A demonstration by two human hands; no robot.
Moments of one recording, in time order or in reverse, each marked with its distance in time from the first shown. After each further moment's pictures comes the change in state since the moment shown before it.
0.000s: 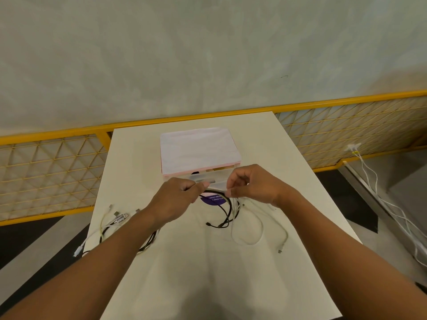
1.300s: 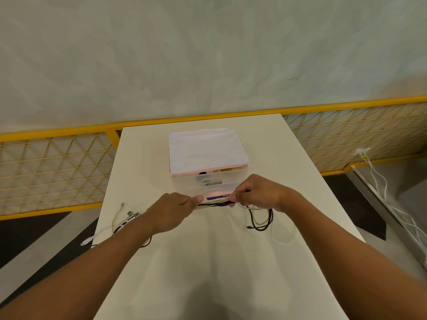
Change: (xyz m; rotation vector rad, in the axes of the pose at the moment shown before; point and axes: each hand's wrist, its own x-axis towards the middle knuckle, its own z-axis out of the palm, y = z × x) left_hand -0.002 -0.048 -0.010 0.242 -0.174 -0.027; right_hand 0.005 -0.001 0.007 -0.099 -0.196 0.151
